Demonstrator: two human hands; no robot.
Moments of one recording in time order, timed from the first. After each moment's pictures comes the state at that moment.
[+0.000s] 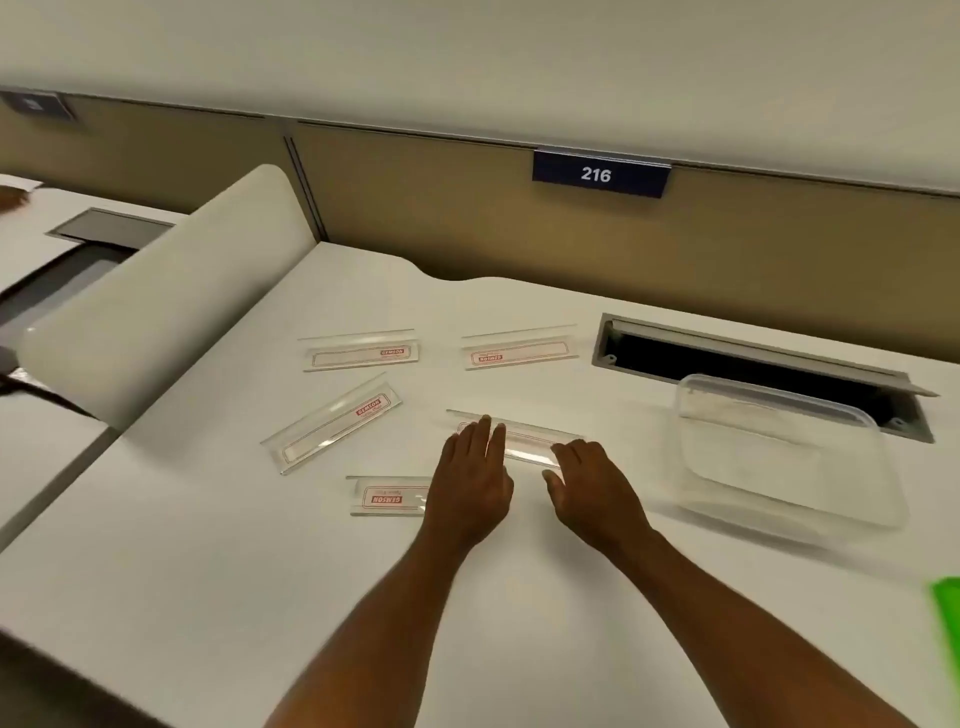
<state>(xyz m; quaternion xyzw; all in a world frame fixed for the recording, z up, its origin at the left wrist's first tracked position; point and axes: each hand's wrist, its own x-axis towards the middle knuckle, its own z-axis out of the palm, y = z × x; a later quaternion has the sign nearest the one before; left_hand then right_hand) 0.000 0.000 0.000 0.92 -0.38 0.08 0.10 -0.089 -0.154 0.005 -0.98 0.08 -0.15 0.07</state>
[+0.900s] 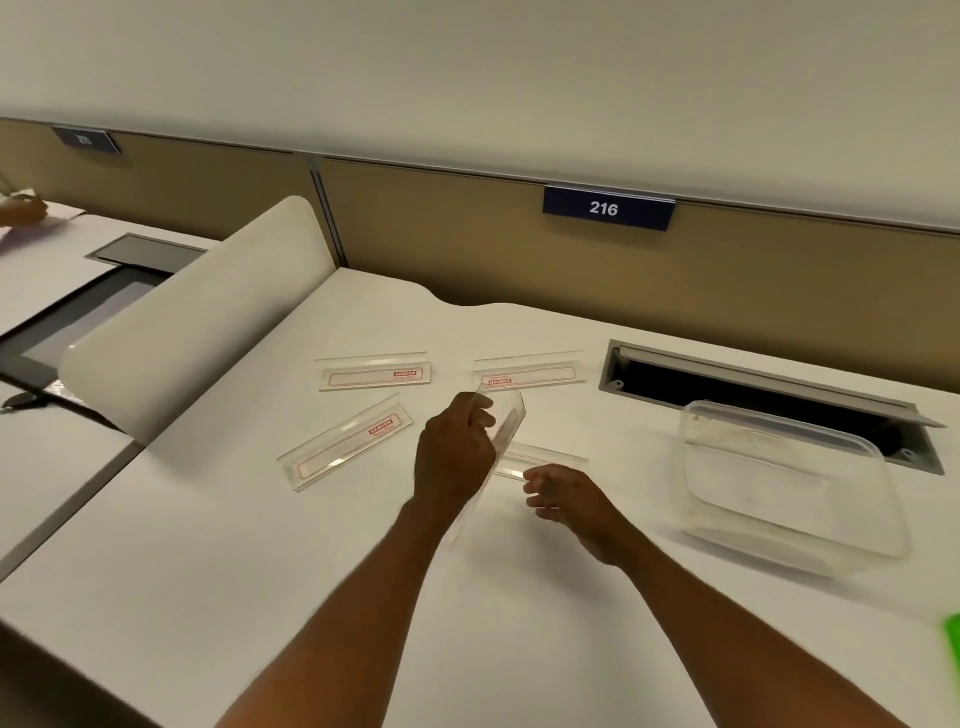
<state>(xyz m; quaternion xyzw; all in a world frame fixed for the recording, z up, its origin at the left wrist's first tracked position) 0.028 -0.002 0.082 0.87 -0.21 0.06 0.44 -0.068 -0.148 0.025 -0.65 0.24 0.08 0.72</state>
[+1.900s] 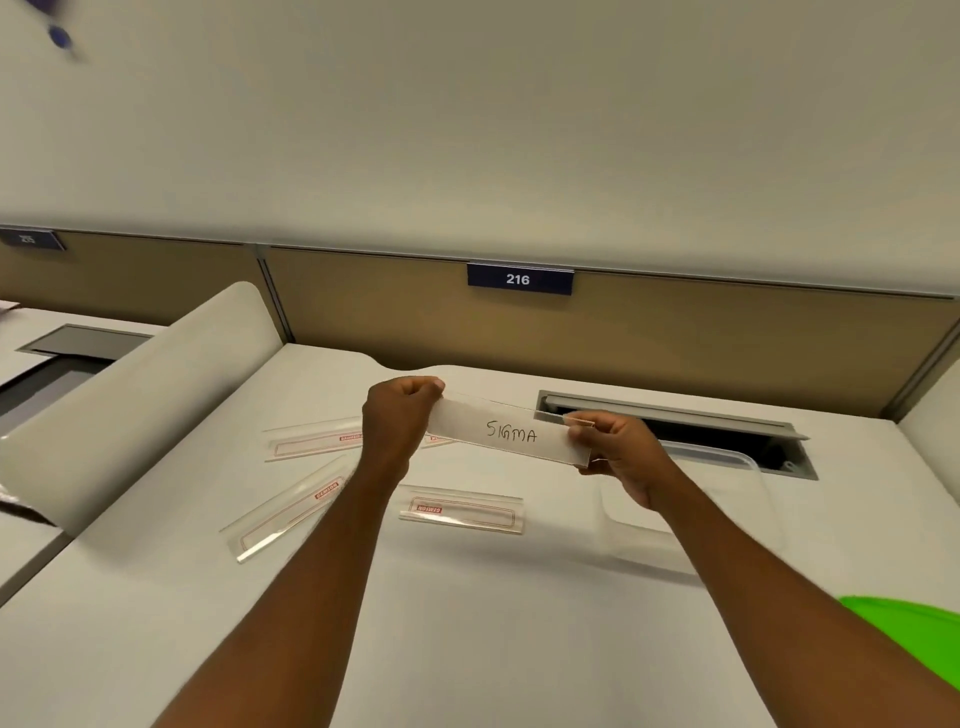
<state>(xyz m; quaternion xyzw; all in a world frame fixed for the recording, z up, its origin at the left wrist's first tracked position) 0.036 -0.040 0.186 0.76 -0.10 -0.05 0.64 -0.114 -0.265 0.135 -0.67 0.21 -0.11 0.70</state>
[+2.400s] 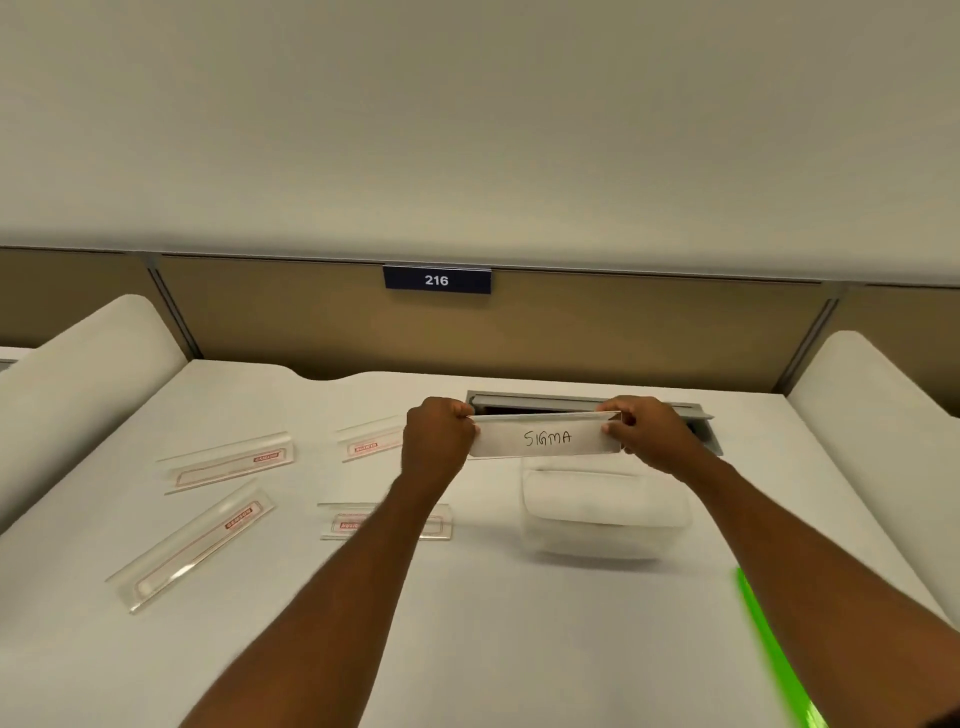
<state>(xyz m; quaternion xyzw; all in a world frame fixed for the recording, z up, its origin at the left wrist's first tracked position) -0.026 -0.152 0.164 0.86 -0.24 -0.07 0.44 -0.187 -0.376 0.147 -0.90 0.29 -0.12 0.32</state>
